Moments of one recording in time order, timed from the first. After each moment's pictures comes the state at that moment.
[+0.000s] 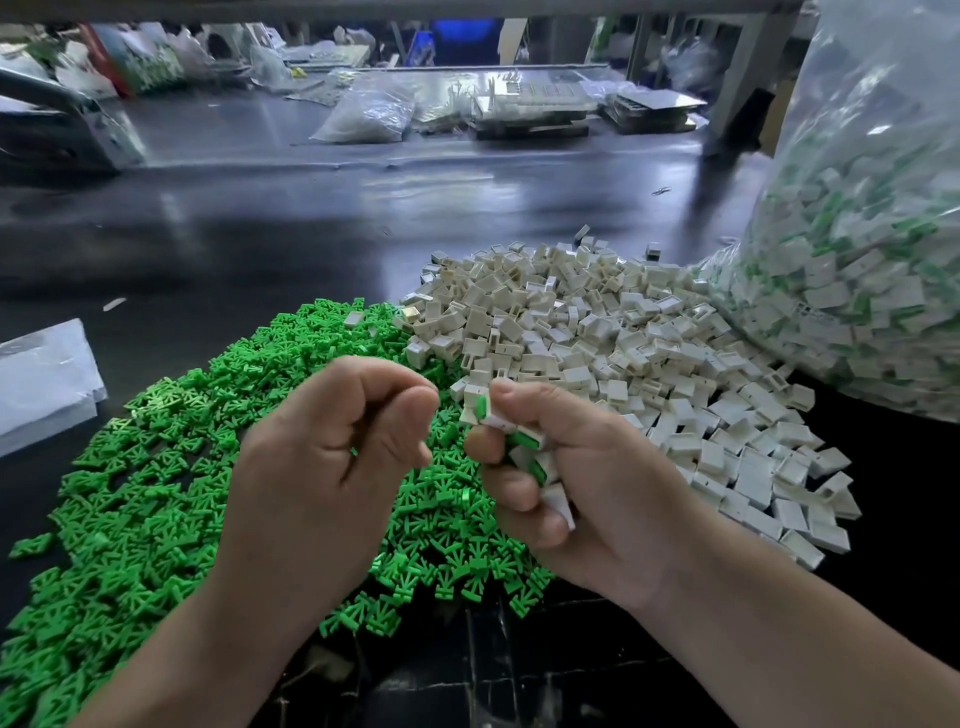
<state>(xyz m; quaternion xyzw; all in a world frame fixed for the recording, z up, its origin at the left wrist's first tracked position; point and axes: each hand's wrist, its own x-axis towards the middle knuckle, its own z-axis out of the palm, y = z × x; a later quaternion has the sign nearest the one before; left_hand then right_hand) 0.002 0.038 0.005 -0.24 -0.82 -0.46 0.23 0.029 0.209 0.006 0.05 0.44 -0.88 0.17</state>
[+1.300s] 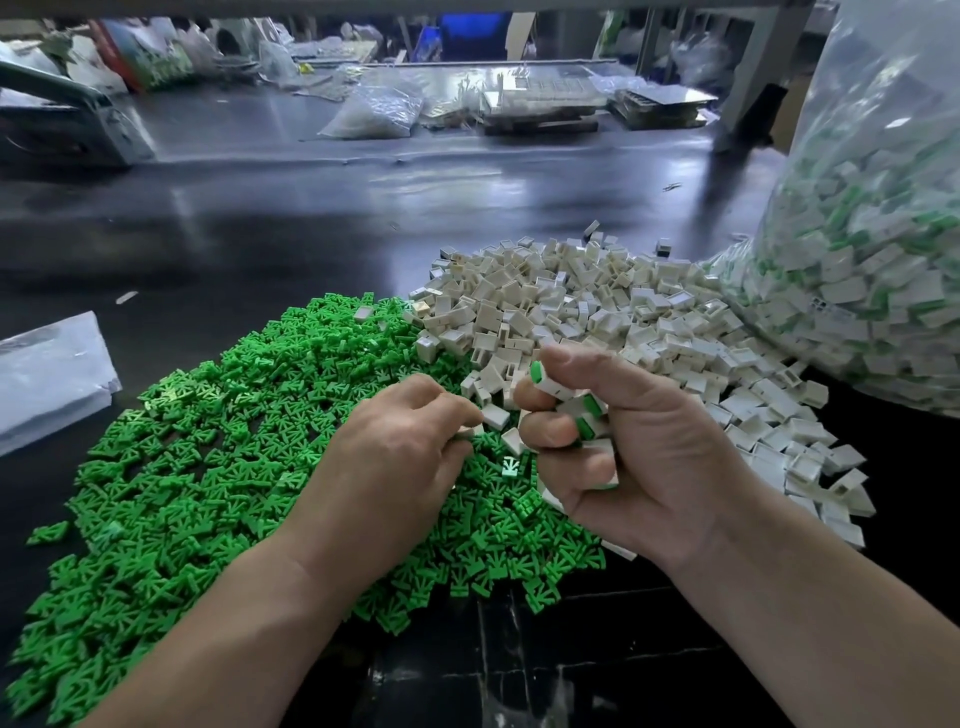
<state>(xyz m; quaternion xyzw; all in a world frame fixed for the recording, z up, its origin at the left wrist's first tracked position) -0.027 0.047 -0.023 -0.31 -0.92 -0.22 0.11 0.021 0.223 0.014 0.07 0.35 -0.92 0.14</state>
